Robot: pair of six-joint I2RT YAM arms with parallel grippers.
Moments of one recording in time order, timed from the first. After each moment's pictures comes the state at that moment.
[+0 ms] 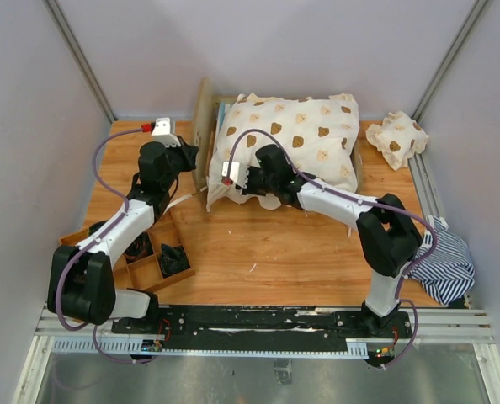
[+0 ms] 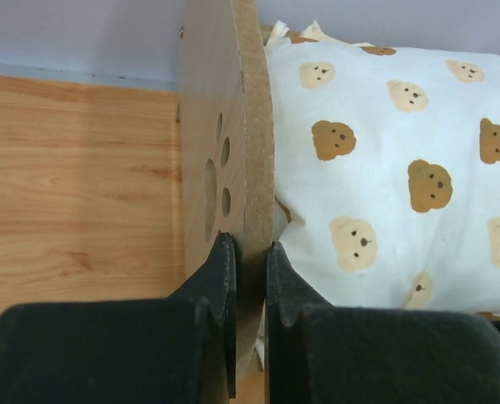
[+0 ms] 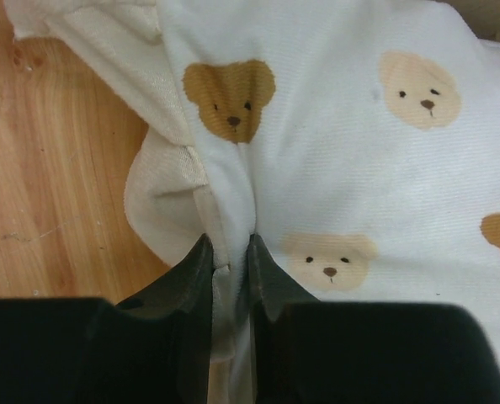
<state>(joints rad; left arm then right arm) -0.22 1.33 0.85 0.34 0.00 -0.32 0.72 1.82 1.29 -0.05 -0.19 -0.83</state>
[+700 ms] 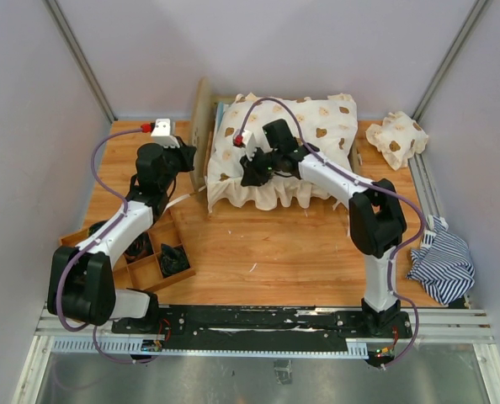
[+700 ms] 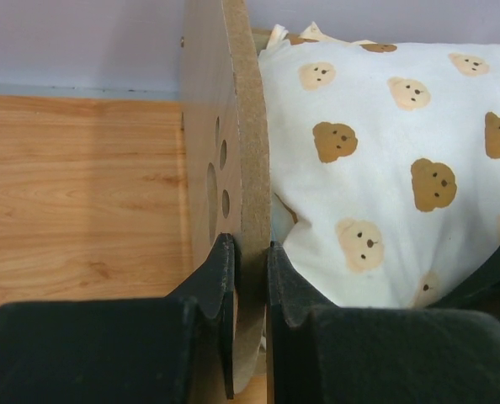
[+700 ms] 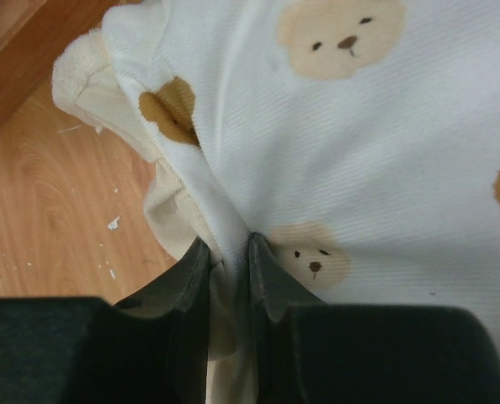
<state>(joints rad) -0.21 1.32 0.82 0.38 0.04 -0.24 0.58 2.00 1.63 -0.37 -0.55 -0.38</state>
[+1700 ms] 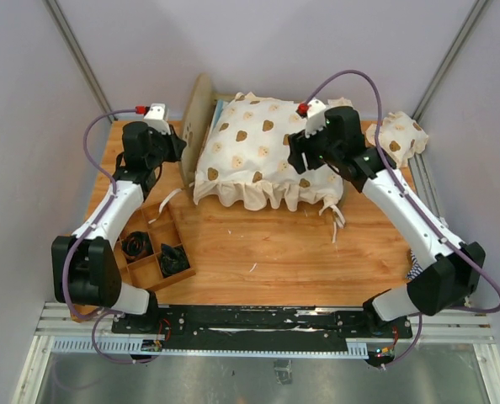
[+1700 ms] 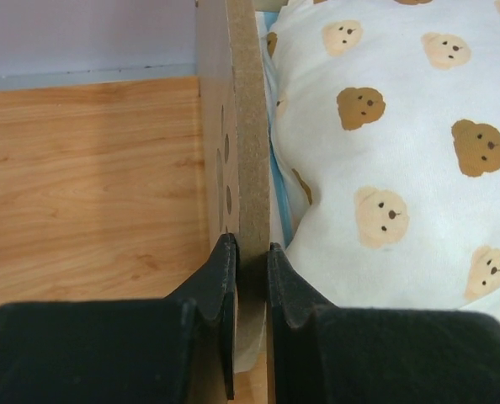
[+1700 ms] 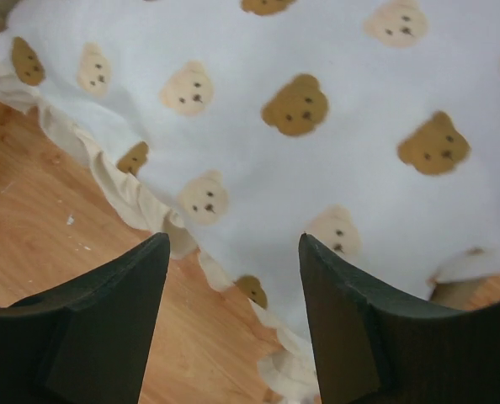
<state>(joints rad) -0.08 1.41 1.04 0.10 0.21 -0.12 0.47 1.49 1.48 -0.54 -0.18 -0.09</state>
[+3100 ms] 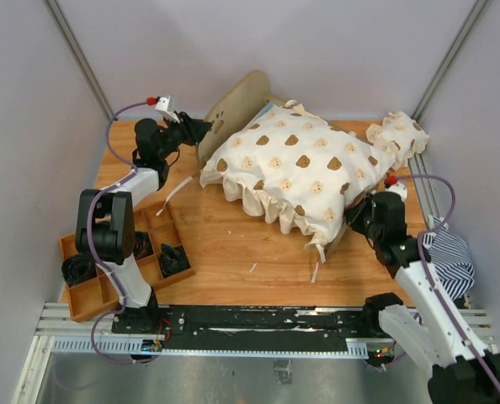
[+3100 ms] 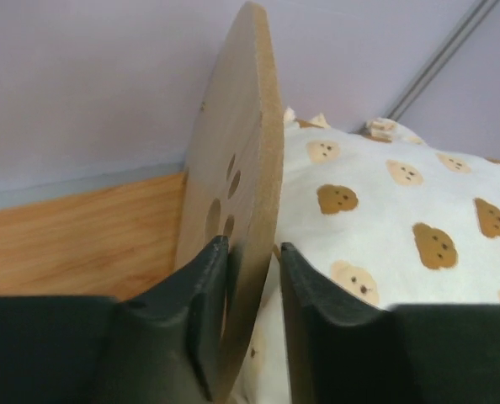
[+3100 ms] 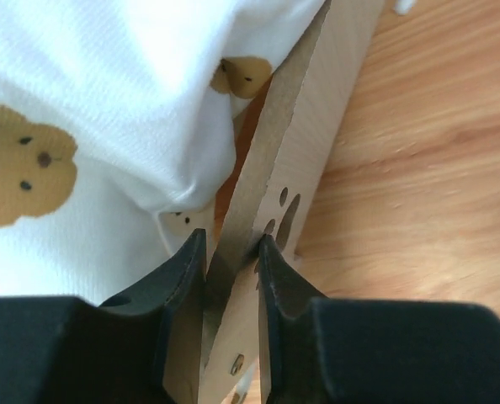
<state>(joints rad) -0.06 1.74 1.09 0.71 0.58 -0.37 0.21 0.85 0.65 -0.42 0.13 0.52</state>
